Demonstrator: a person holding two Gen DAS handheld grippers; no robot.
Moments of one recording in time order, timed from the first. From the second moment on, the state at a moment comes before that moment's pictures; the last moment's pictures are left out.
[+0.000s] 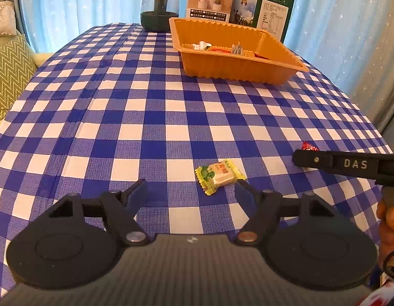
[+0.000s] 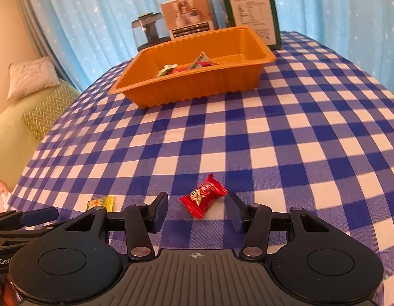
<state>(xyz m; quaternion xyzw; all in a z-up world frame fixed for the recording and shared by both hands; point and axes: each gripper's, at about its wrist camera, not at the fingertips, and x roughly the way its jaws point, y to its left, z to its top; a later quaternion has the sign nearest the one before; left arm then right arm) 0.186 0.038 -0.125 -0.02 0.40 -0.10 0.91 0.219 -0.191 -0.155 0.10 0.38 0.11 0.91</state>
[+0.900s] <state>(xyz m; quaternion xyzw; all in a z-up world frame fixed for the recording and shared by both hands) 0.189 0.029 -0.133 0.01 0.40 -0.11 0.91 0.229 -0.169 -0.162 0.03 0.36 0.08 0.93</state>
